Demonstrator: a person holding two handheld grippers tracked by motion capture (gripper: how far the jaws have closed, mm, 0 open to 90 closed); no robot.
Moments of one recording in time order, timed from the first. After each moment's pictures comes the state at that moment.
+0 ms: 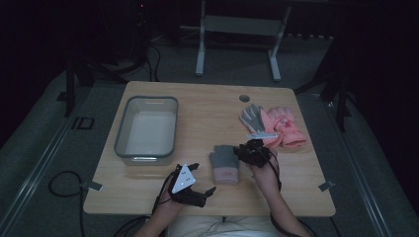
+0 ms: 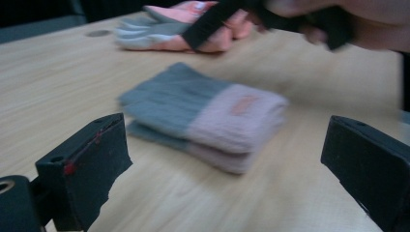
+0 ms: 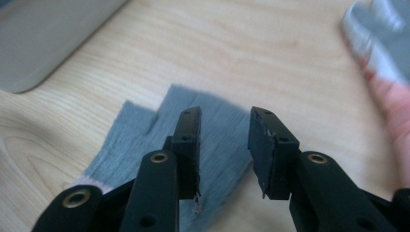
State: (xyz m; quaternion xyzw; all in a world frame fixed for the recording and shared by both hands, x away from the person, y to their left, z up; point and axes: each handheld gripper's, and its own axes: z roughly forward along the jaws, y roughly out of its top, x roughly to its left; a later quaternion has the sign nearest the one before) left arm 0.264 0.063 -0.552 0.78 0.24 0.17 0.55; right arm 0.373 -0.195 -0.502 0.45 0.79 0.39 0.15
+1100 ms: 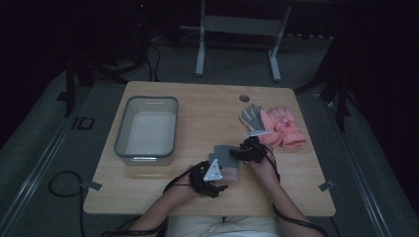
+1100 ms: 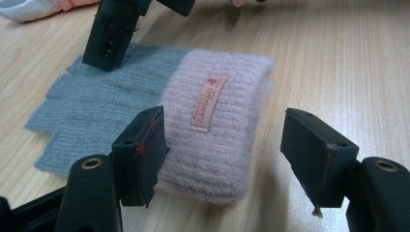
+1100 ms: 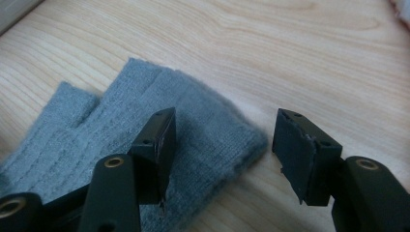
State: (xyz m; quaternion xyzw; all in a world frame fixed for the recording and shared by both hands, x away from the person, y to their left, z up) left arm 0.308 0.012 -0.552 0.90 0.12 0.15 0.40; right arm 0.414 -0.198 -0.549 0.45 0.81 0.36 0.11
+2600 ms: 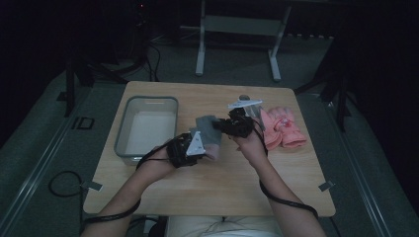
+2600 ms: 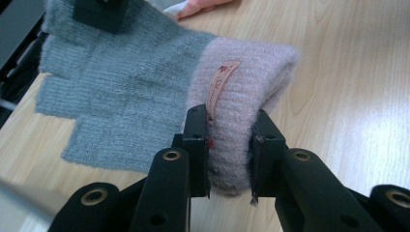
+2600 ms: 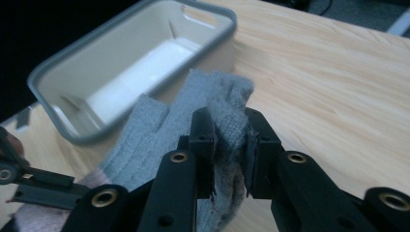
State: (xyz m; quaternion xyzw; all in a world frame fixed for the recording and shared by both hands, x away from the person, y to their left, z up) left arm 0.329 0.077 -0.441 0.91 0.13 0.23 0.32; right arm 0.419 -0.128 -0.424 0.36 0.81 0.45 0.09
